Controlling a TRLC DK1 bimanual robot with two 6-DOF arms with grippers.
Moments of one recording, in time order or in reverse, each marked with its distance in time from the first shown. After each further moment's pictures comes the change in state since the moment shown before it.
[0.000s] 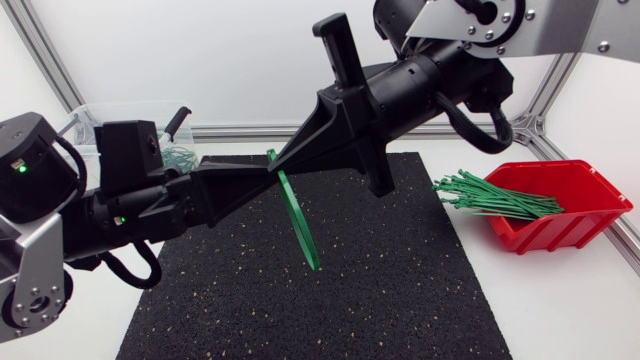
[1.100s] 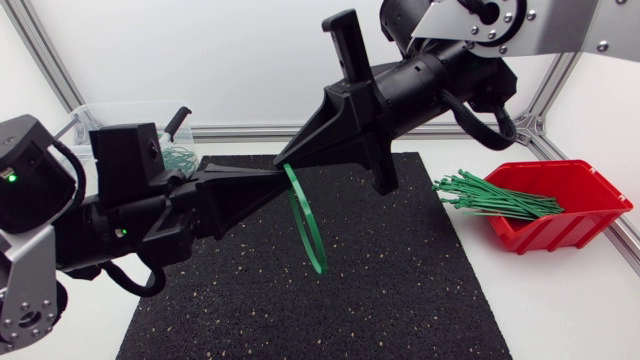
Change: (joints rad) left arm -0.077 -0.048 -0.002 -0.041 -0.059 0.084; right arm -0.032 0.007 0.000 -0.014 -0.026 0.004
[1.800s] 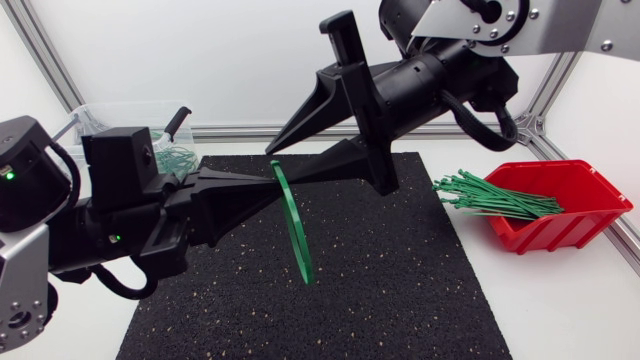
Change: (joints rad) left arm 0.033 -0.030 -0.003 -0.084 0.031 0.114; right arm 0.014 -0.010 -0.001 -0.001 0.017 0.000
